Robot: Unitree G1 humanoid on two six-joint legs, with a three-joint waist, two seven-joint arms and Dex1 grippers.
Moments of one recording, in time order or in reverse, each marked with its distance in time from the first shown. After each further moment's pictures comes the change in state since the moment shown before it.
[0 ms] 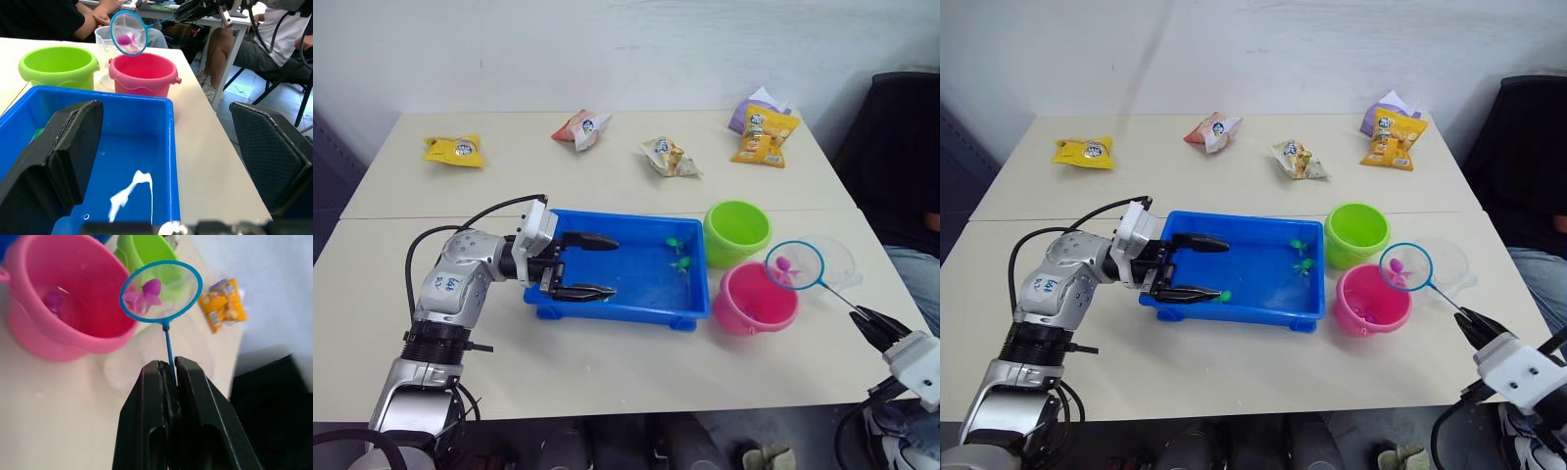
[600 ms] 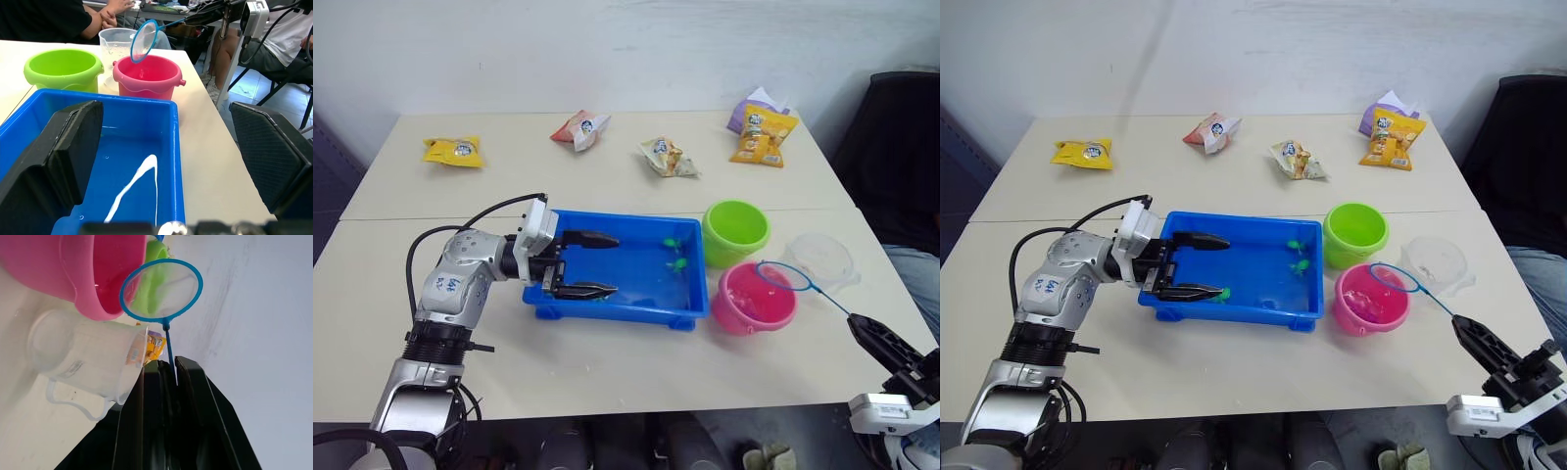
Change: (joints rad) left arm 0.000 -0.005 0.000 0.000 0.001 -0.013 0.020; right arm -0.019 -0.044 -0.079 0.120 -0.602 -0.442 -0.526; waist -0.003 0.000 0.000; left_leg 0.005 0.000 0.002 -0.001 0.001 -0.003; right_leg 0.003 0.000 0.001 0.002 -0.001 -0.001
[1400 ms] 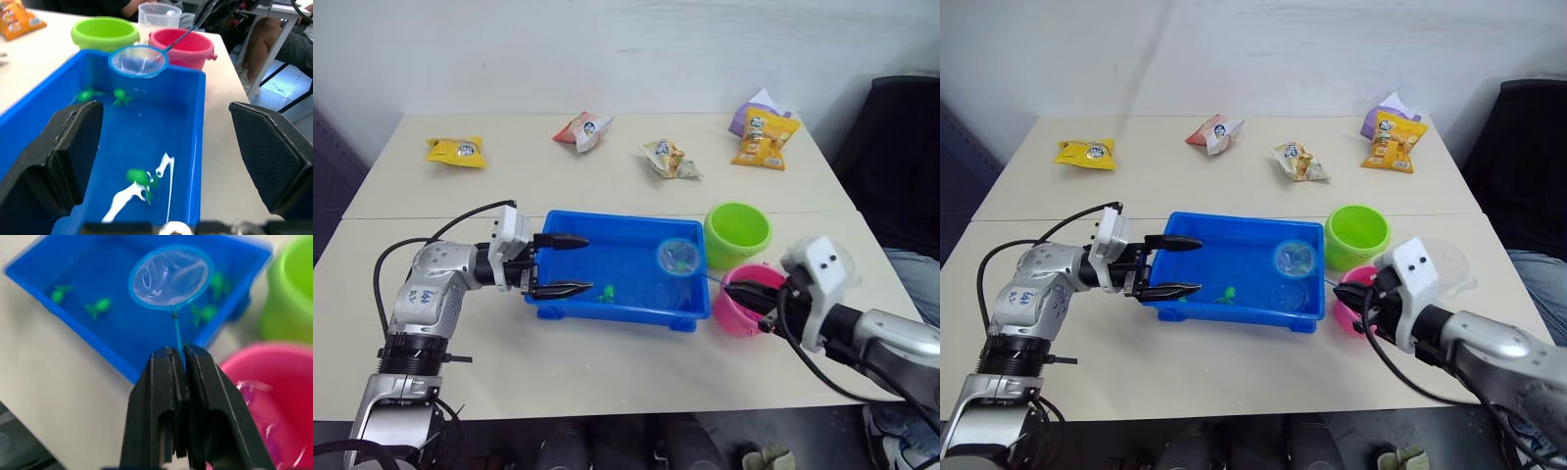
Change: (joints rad) left arm 0.101 0.079 0.080 0.026 0.025 -0.037 0.043; right arm -0.560 -0.475 0.674 -0.402 2.235 1.721 -0.257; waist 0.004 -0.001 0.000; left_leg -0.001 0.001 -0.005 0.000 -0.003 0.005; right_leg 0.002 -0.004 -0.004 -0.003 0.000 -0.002
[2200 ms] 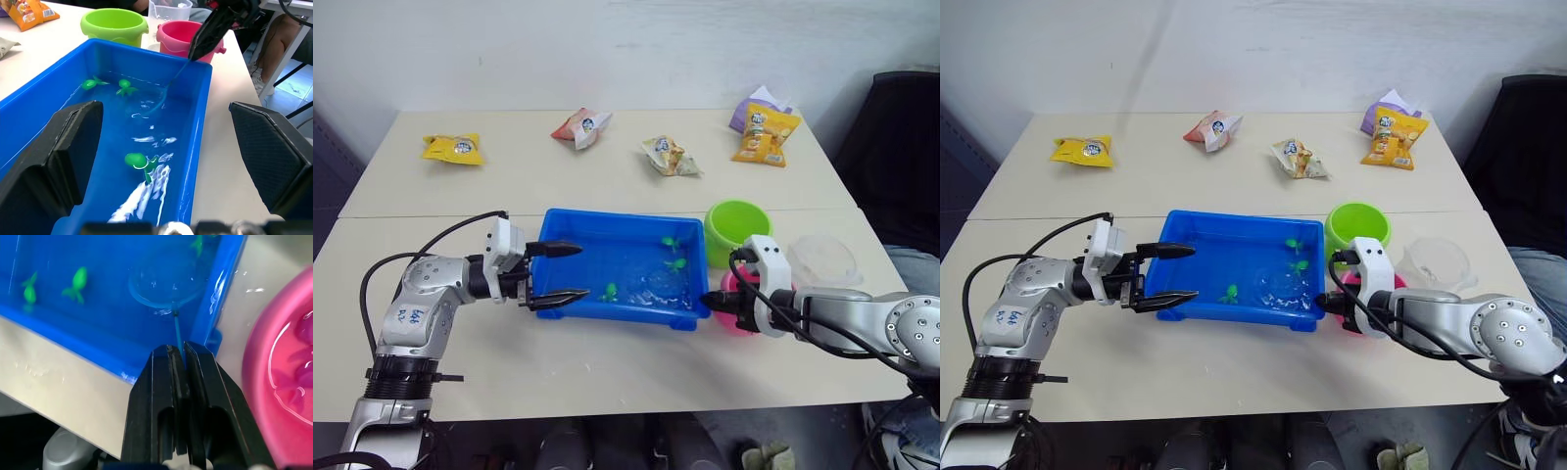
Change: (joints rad) left arm 0.097 0.009 0.035 -0.132 -0.006 0.020 0.076; right arm -0.388 0.140 0.292 0.264 0.448 0.157 -0.528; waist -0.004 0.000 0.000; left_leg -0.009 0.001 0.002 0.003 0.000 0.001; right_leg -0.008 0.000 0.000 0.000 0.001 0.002
